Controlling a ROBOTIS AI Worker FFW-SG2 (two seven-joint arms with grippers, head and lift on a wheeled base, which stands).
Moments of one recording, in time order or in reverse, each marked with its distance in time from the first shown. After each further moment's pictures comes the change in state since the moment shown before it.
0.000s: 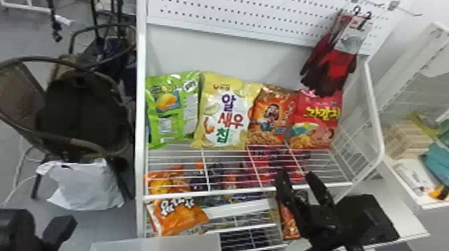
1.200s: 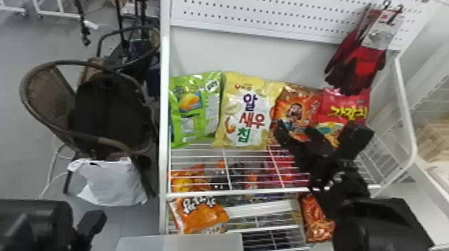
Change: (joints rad) left arm -0.019 -0.015 -0.001 0.037 -0.014 0.000 0.000; right arm -0.412 -0.072 0.056 0.009 0.132 0.522 -0.148
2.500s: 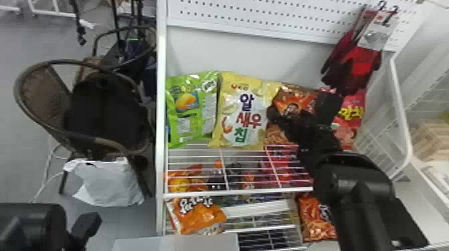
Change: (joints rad) left arm 0.010 -0.001 0.011 -0.002 -0.003 0.000 -0.002; right arm -0.310 -0.087 0.083 0.333 0.073 0.046 -0.109
